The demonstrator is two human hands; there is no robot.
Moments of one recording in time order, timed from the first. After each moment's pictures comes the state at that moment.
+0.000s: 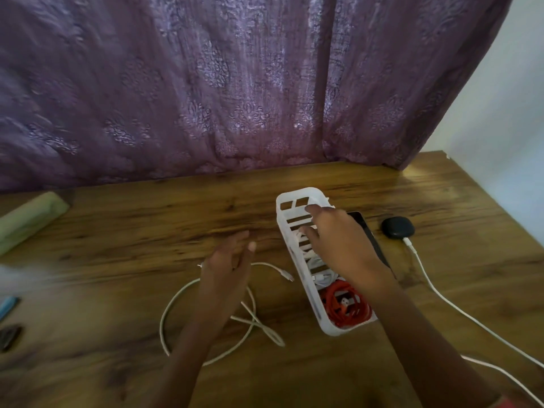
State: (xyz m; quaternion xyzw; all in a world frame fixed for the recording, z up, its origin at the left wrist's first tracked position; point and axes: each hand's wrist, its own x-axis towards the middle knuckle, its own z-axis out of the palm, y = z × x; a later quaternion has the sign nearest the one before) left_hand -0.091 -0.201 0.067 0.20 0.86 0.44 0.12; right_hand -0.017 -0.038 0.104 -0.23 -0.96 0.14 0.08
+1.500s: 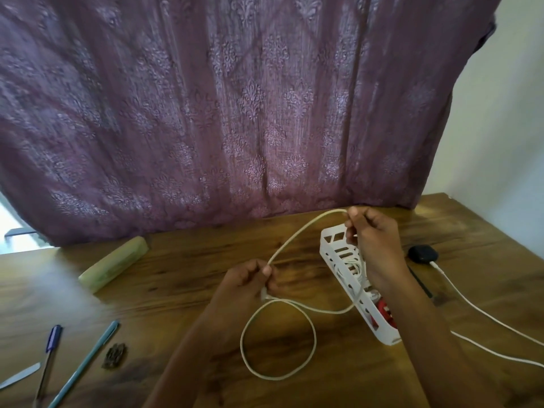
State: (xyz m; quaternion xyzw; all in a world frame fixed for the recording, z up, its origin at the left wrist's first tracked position) left_hand -0.124 -0.319 0.118 0.27 0.60 0.67 0.35; right_hand -0.024 -0.136 0.170 -0.29 -0.63 0.61 0.39
